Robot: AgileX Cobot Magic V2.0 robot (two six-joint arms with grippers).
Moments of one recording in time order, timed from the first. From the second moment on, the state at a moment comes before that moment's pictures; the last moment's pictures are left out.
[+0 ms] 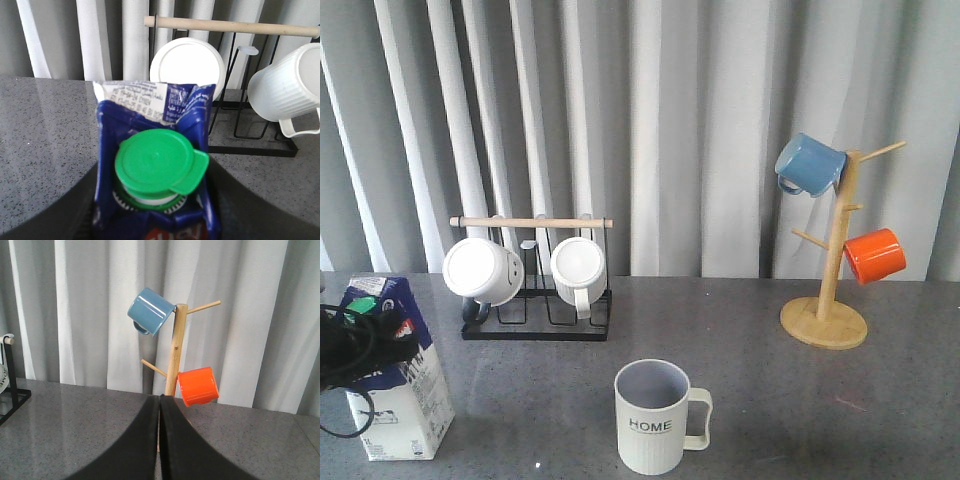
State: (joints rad) left arm -0.03 1.50 -0.86 -0.03 -0.29 -0.06; right arm 0.01 0.90 -0.75 -0.10 -0.04 0.04
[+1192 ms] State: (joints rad) left arm -0.65 1.46 -1.04 -1.27 -0.61 0.99; right arm 0.01 0.90 -0.75 -0.10 -0.04 0.04
